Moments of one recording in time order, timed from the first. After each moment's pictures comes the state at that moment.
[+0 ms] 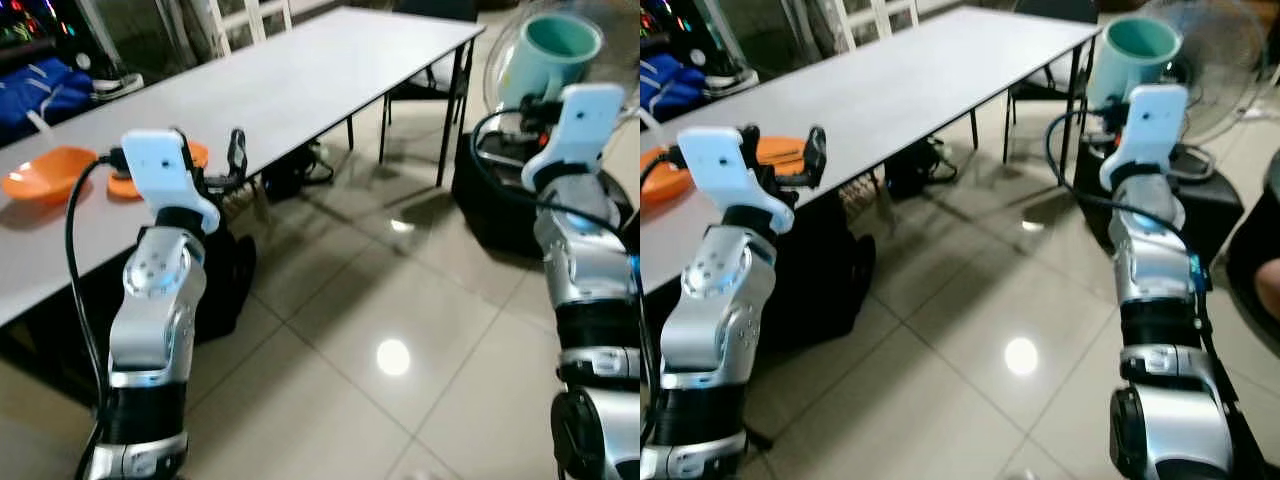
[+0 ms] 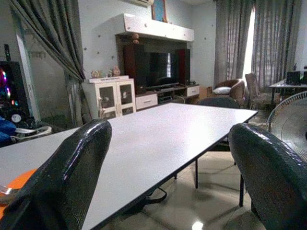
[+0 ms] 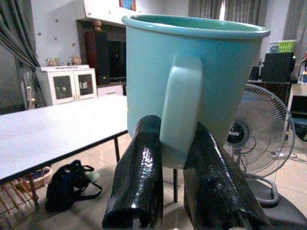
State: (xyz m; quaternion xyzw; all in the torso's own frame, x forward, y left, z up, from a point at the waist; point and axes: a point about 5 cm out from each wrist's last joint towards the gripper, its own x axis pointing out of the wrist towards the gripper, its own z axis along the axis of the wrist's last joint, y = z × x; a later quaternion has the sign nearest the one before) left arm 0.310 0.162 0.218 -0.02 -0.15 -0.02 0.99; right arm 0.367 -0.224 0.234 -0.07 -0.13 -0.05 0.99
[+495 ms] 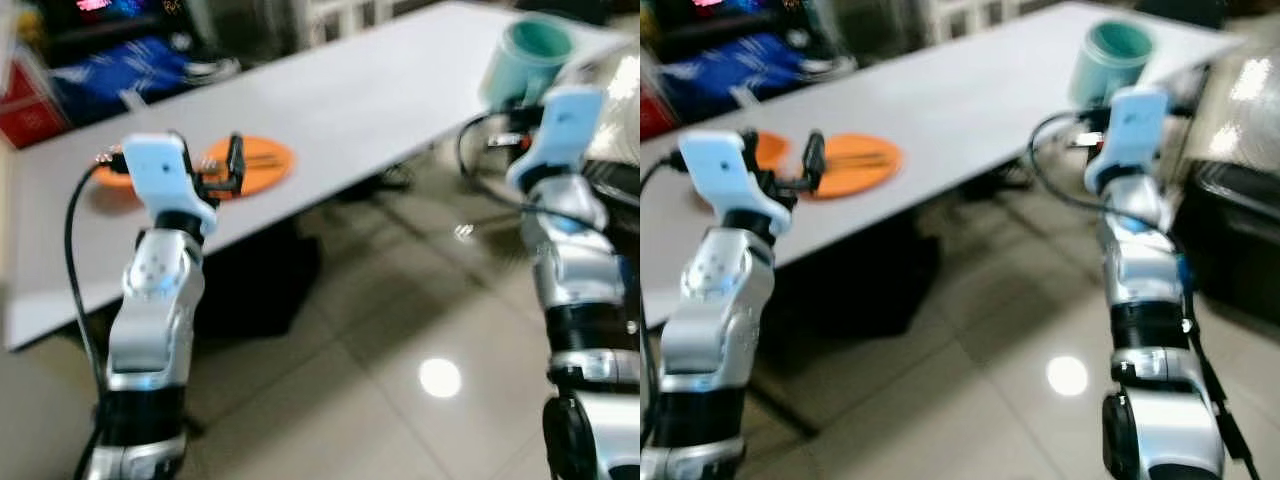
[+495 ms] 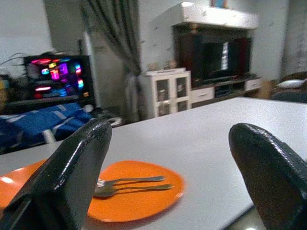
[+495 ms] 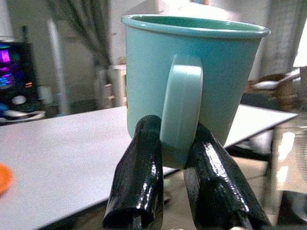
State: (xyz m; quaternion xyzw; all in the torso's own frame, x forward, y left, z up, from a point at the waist) left arm 0.310 0.162 0.213 -0.02 -0.14 -0.02 0.99; right arm 0.367 -0.209 0.231 -0.07 -0.13 -0.02 0.99
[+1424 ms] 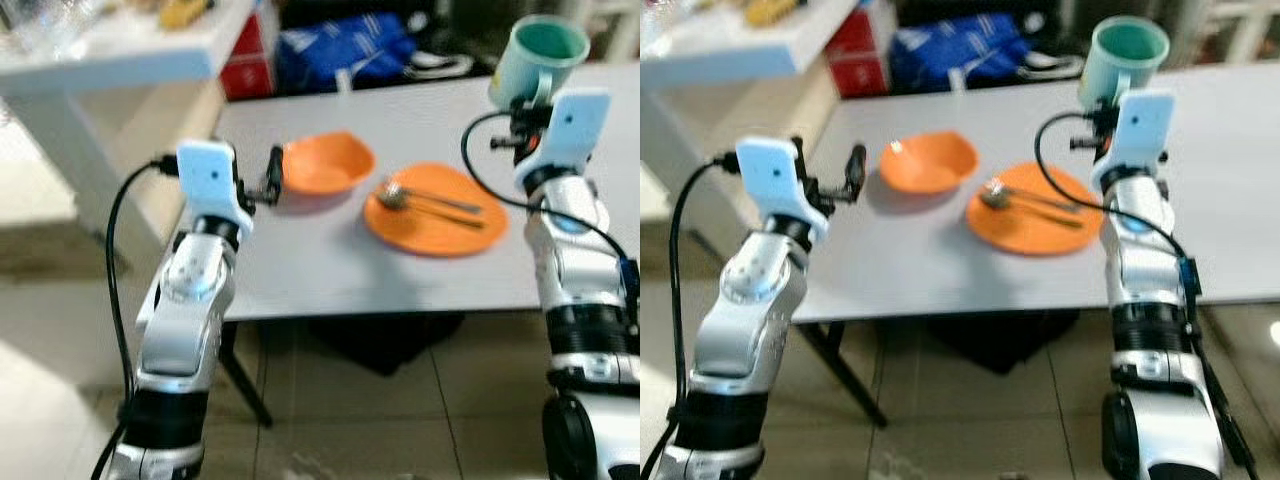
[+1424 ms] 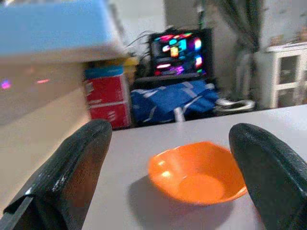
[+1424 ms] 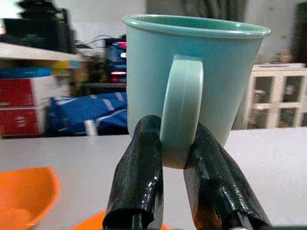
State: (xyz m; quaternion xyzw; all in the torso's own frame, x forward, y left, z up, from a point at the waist) left arm 0.309 0.133 0.206 0.02 -0.12 -0.05 0.99; right arm 0.366 -0.211 0.230 -0.07 -0.14 -0.03 0.99
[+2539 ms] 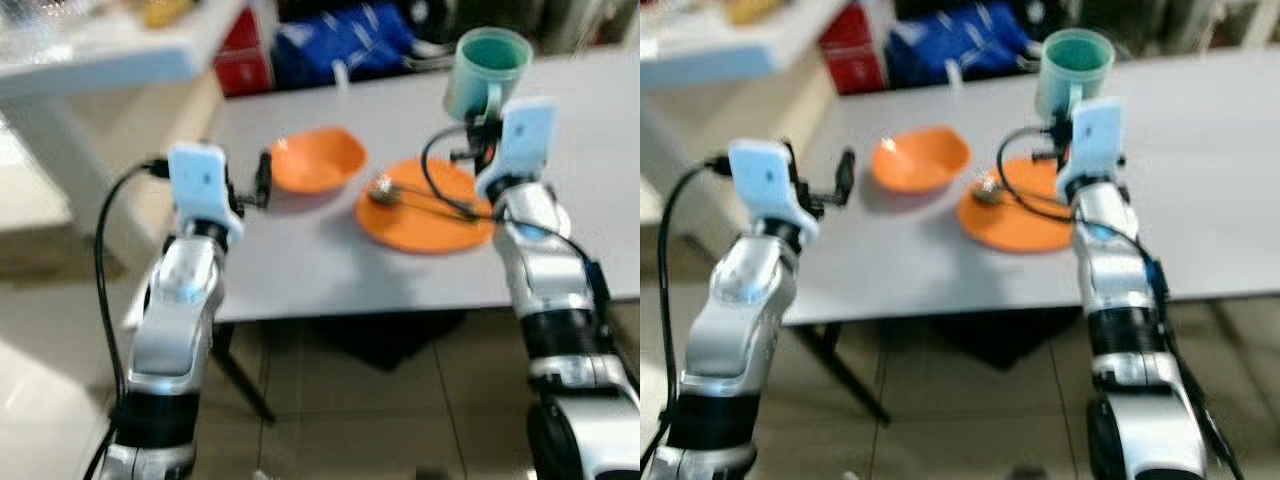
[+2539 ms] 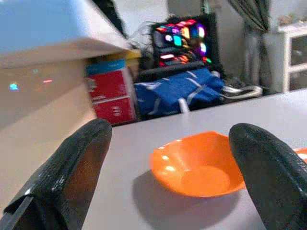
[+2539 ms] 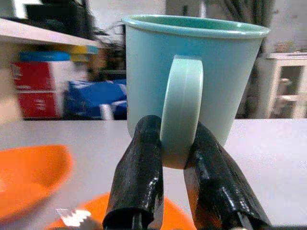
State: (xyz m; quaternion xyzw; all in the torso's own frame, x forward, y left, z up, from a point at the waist) left arm 0.310 0.137 0.204 0.03 -0.11 -0.05 0.99; right arm 0.368 -0.187 0.221 -0.08 -0.12 0.01 0.99
